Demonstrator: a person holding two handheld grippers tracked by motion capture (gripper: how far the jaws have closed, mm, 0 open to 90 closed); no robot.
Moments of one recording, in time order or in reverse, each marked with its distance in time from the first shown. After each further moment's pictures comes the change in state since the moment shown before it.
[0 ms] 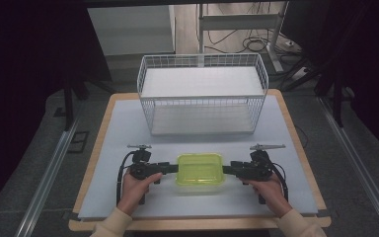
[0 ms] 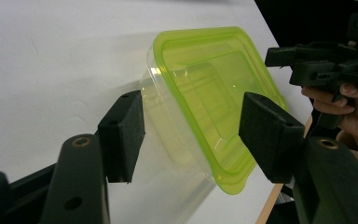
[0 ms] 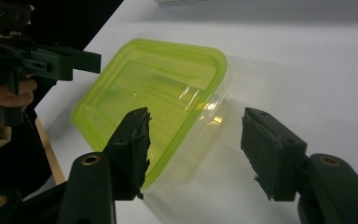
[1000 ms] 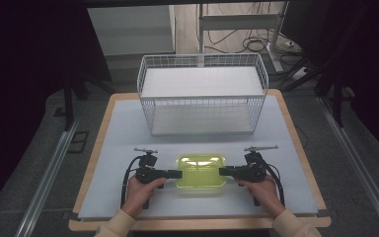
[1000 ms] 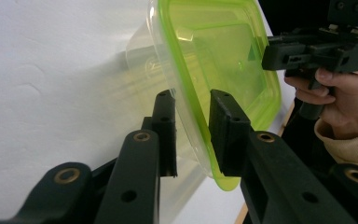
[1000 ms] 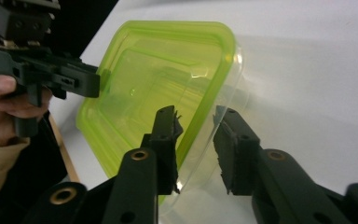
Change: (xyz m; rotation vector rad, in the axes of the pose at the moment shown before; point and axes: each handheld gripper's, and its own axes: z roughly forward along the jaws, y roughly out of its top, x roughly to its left) left arm 0.003 -0.011 0.017 0.070 -0.088 -0.052; right arm 0.000 -0.005 0.014 0.047 0.051 0.067
